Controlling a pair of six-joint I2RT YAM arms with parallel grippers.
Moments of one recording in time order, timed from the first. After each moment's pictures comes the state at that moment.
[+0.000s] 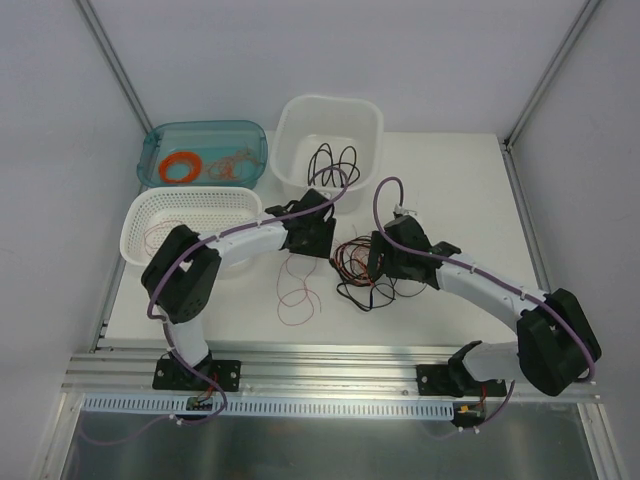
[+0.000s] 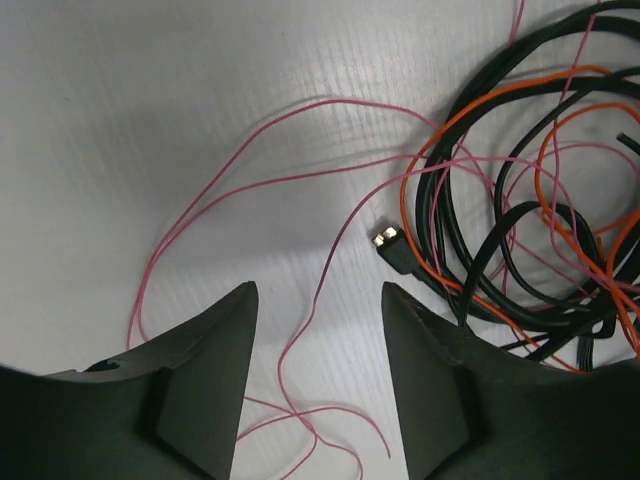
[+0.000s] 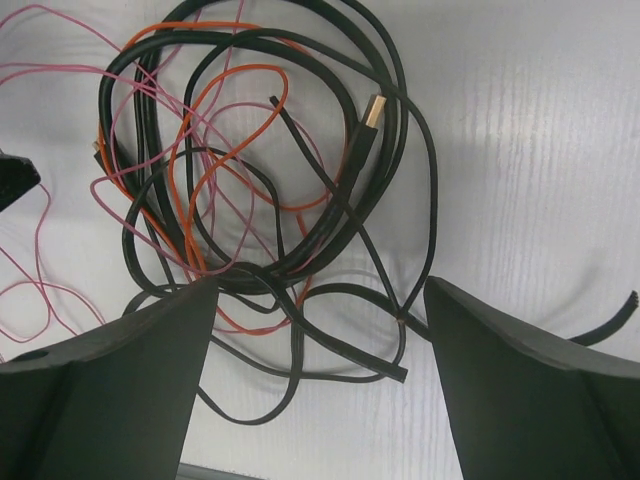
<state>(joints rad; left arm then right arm) -0.73 1.78 1.20 -0.45 -0.07 -0.48 0.63 1.32 0.77 -0.42 0.18 0.64</state>
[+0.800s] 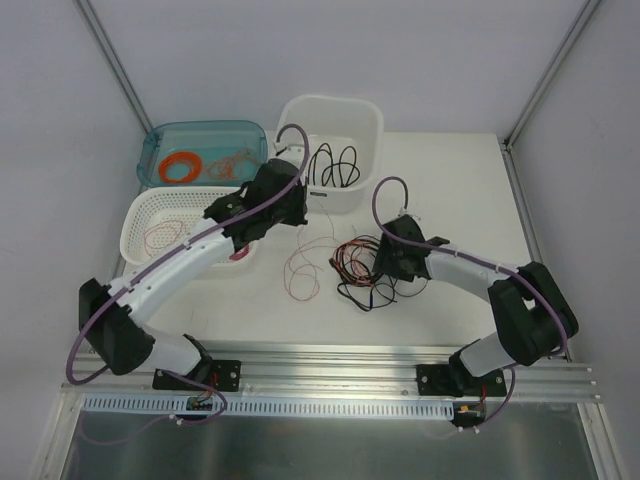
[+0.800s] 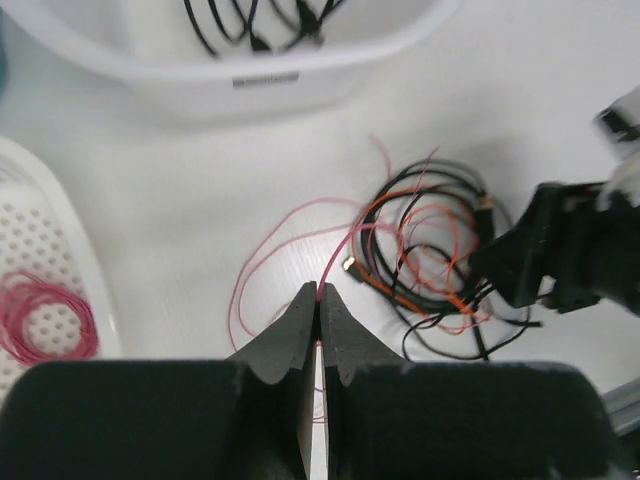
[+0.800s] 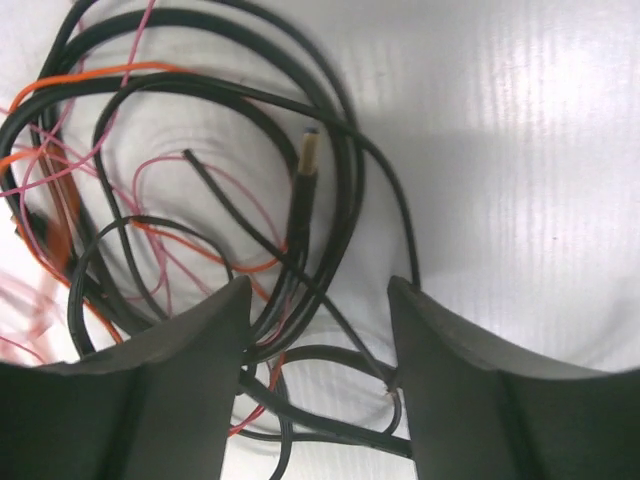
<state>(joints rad) -0.73 1.45 1.27 -0.53 -0.20 -0.38 0.57 1.50 0.76 -0.33 0.15 0.73</state>
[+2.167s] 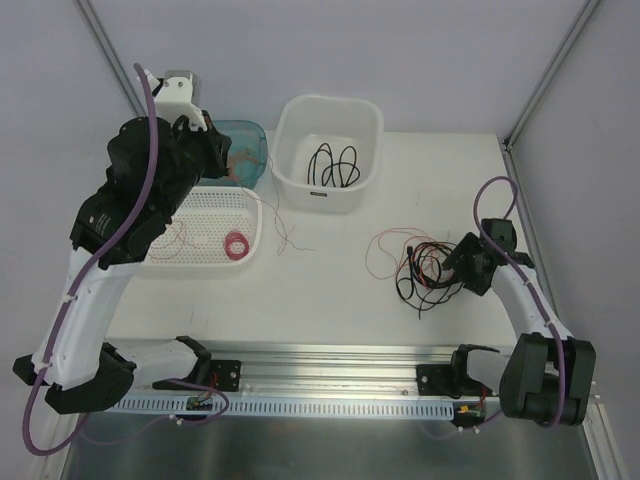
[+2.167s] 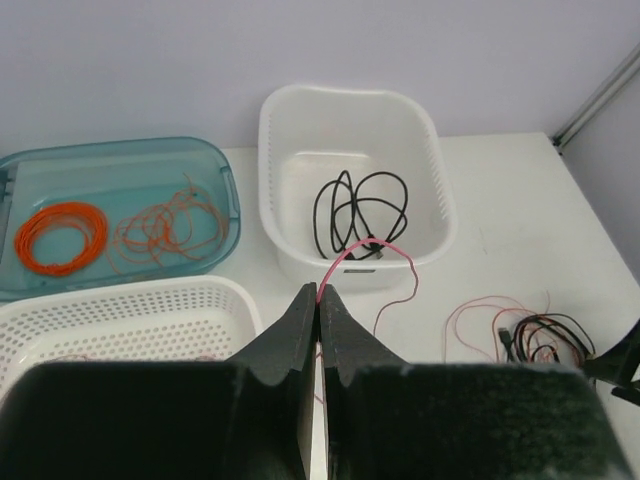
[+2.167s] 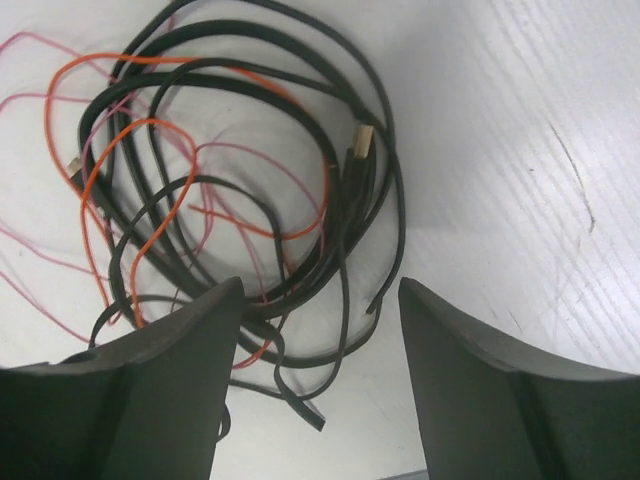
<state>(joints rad) -0.59 1.16 1.83 -0.82 -0.33 -0.20 -0.10 1.17 0.67 -0.59 0.03 0.60</state>
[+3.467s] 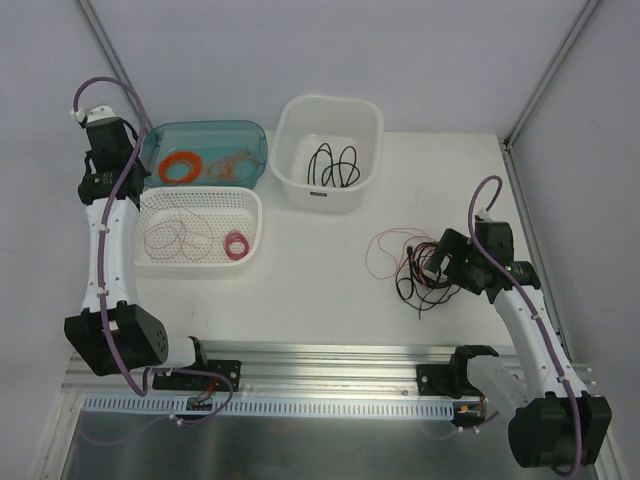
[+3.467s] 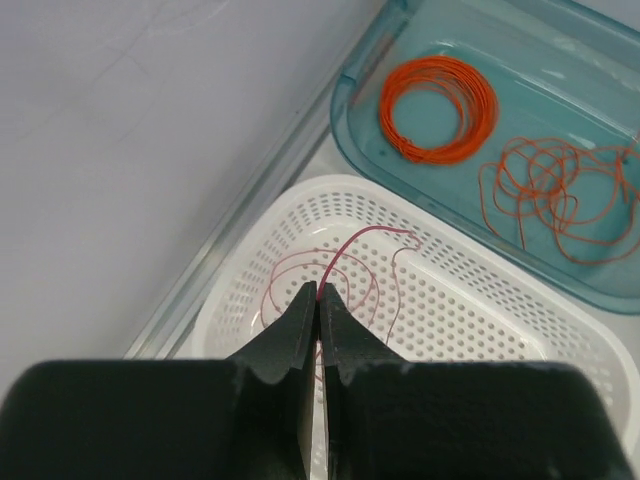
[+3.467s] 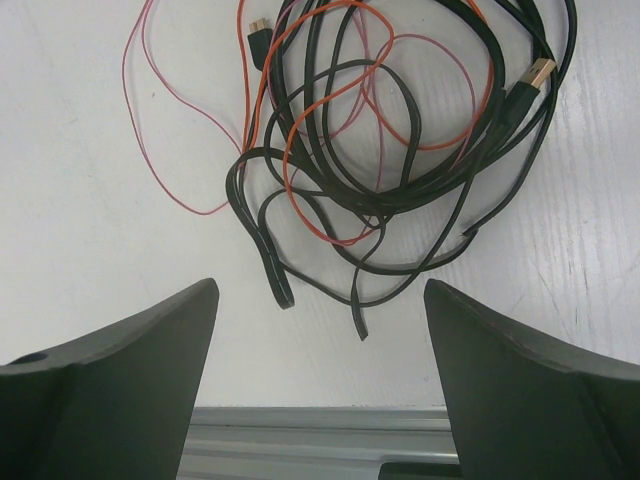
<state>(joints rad) 0.23 1.36 1.44 -0.62 -0.31 -0.15 0.07 0.90 0.72 -0.75 -0.09 0.48</state>
